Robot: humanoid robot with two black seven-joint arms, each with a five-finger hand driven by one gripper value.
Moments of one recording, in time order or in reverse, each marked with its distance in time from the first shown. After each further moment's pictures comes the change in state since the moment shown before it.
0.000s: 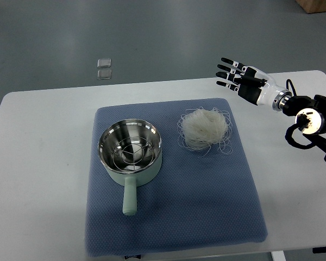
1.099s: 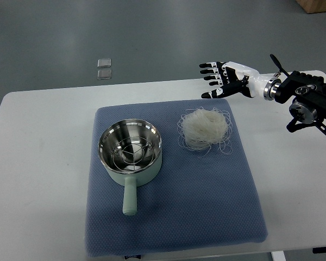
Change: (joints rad) left arm -0.001 0.000 0.003 0.012 0.000 0.011 0.000; right arm 0.100 -0.001 -0.020 0.053 -0.748 -0.017 -0.003
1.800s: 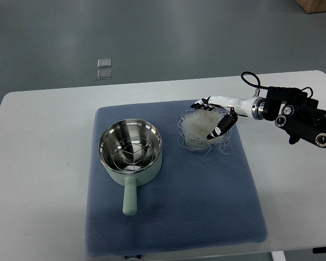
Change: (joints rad) left arm 0.000 0.000 0.000 0.000 0.000 0.000 0.000; right arm 0.008 0.012 -0.158 0.052 -0.493 -0.046 -0.002
